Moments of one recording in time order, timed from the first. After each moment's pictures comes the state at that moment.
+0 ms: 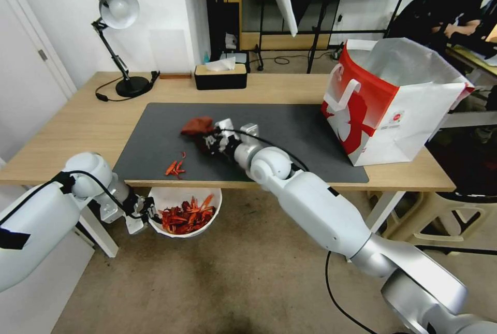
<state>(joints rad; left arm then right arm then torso) 0.68 -0.64 -0.01 -1.52 0.55 -0.82 1.24 -0.42 1.35 -0.38 1.36 0.76 -0.36 -0.04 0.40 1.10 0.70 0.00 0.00</state>
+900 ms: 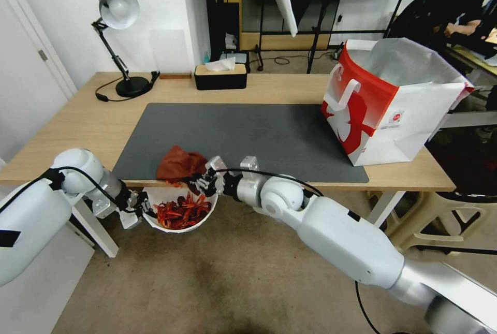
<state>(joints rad) 0.68 -0.63 -0.05 -1.52 0.53 -0.82 1.24 -0.53 1.15 -0.47 1.65 0.80 -0.36 -0.21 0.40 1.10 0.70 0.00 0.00</state>
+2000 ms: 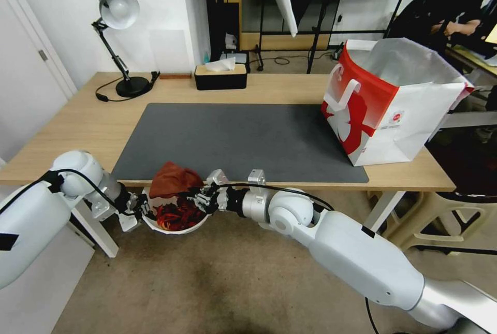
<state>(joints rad) 0.71 -0.62 -0.06 -1.53 0.53 -0.82 1.24 -0.59 1.11 -0.45 1.73 0.82 -0.33 -0.27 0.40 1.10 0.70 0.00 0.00</state>
